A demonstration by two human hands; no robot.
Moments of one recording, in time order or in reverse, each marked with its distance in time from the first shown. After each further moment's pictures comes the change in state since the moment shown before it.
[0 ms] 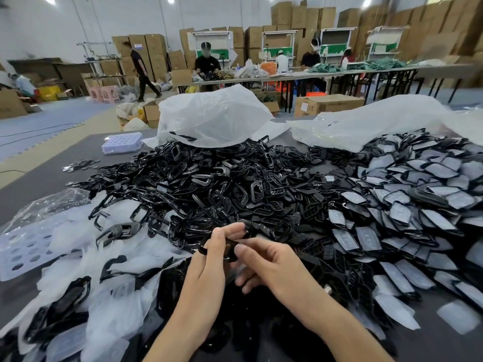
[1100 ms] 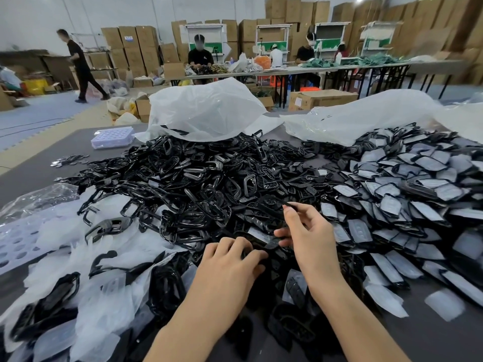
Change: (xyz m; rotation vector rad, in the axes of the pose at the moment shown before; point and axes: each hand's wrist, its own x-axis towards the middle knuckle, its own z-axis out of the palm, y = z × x) left_hand 0.012 -0.037 0.011 1.311 -0.166 0.697; right_hand 0.010 -0.004 -0.042 -0.103 0.640 -0.194
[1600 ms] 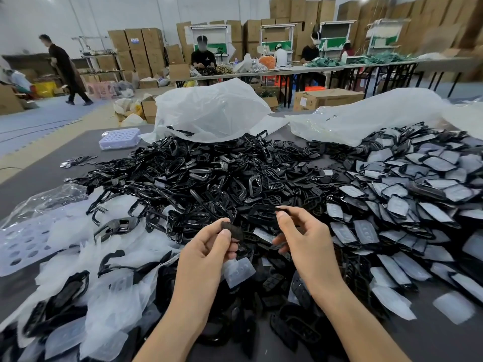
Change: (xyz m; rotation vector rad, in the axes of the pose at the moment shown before) left_hand 0.001 -0.011 -0.021 -1.401 0.265 -0.898; right_hand -0.005 0.005 0.006 -0.089 -0.114 -0.063
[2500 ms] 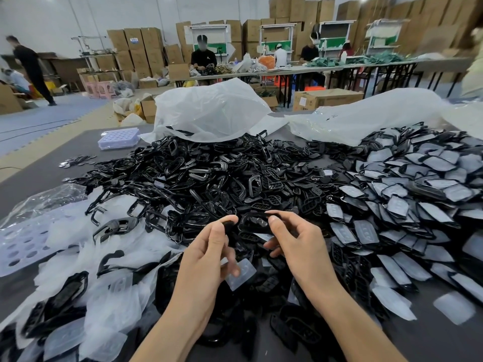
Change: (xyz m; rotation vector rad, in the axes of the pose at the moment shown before) left_hand -0.008 0.012 0.005 -0.072 -0.130 -0.022; right_hand -0.004 0.001 0.005 -0.016 -0.095 0.008
